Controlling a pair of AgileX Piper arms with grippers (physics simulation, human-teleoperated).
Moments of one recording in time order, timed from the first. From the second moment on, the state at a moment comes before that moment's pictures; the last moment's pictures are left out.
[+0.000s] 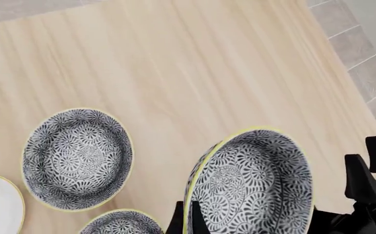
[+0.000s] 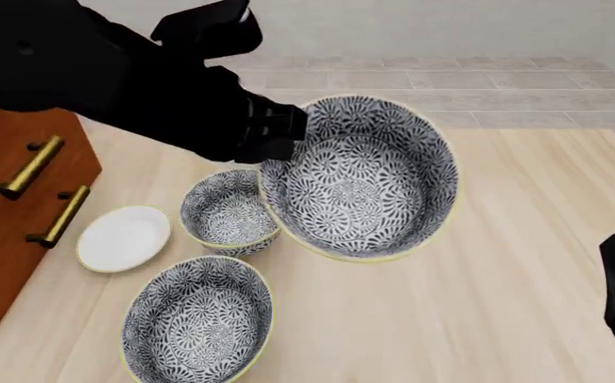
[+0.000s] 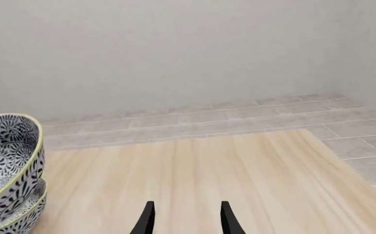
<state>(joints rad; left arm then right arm) -0.79 1.34 -1.24 0.73 -0.42 -0.03 0.00 -0.01 -0.02 0.09</state>
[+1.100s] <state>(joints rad) -0.57 1.27 -1.29 0.92 -0.45 -0.03 0.00 -0.01 -0.01 0.08</state>
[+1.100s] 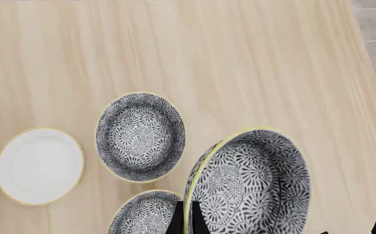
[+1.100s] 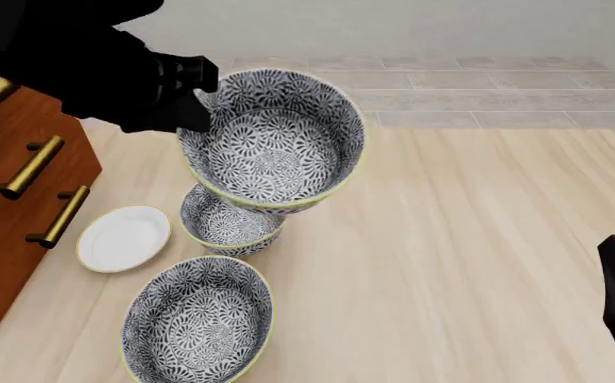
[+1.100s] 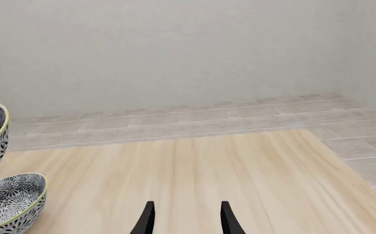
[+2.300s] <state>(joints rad) -0.30 1.21 -1.46 1.09 -0.59 -0.02 0.01 -0.01 -0.01 0.07</state>
